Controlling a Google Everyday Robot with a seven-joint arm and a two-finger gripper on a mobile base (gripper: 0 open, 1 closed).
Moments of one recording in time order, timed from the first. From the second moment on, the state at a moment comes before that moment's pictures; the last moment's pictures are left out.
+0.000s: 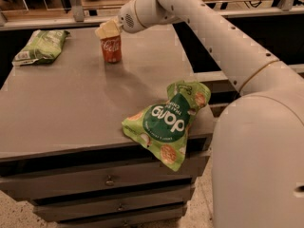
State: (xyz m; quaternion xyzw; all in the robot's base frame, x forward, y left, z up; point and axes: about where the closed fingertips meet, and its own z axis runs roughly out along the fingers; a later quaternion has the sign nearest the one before) arm 0.762 0.136 0.926 -0.45 0.73 0.30 0.42
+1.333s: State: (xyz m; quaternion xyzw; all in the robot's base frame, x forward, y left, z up) arm 0.801 0.195 0.978 -0.49 0.67 0.31 0.46
